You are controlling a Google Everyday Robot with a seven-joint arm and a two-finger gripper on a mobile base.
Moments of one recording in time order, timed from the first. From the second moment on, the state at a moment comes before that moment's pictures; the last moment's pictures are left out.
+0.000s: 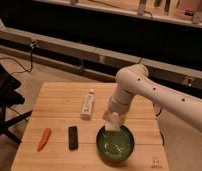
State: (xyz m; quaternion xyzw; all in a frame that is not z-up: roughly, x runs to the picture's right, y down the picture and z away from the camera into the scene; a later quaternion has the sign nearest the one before) arm 0.071 0.147 0.685 -0.25 -0.33 -0.50 0.76
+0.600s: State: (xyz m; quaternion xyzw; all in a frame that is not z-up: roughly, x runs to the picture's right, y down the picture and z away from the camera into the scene) arm 0.075 0.157 0.677 -0.26 -0.33 -0.50 0.75
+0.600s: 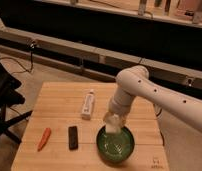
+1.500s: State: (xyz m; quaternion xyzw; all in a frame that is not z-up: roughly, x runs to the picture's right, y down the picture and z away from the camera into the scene) arm 0.075 0.160 0.677 -0.26 -0.34 -0.51 0.75
